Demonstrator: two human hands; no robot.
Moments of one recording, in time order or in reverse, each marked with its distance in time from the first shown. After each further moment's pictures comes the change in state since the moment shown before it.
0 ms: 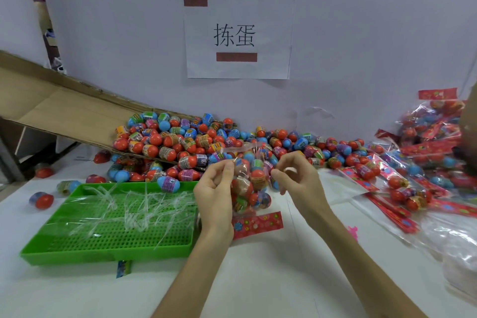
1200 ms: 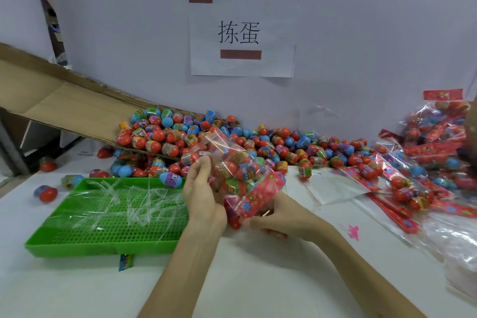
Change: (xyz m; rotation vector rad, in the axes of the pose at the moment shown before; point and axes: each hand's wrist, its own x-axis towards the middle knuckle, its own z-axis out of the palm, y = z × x) left_hand 0.017 0.006 -0.013 -0.383 0.114 -0.223; right_hand -0.019 0.008 0.011 -0.231 -0.711 0.299
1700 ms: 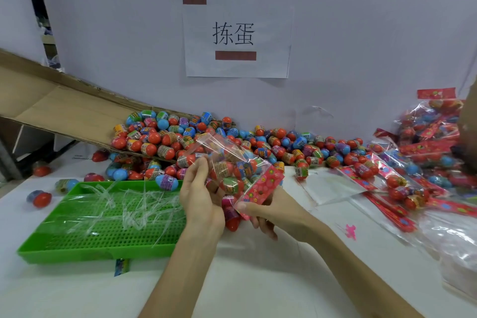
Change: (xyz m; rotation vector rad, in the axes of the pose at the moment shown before) left_hand 0.000 -0.001 0.000 -0.017 0.000 0.011; right_hand -0.002 -0.017 0.006 0.187 0.096 -0.094
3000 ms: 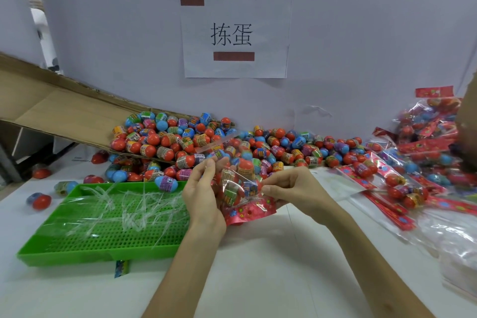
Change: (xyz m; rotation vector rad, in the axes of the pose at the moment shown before) left_hand -0.004 -0.004 0.006 0.182 -0.018 0.065; right_hand 0.000 0.000 -0.045 -0.027 0.217 -0.090
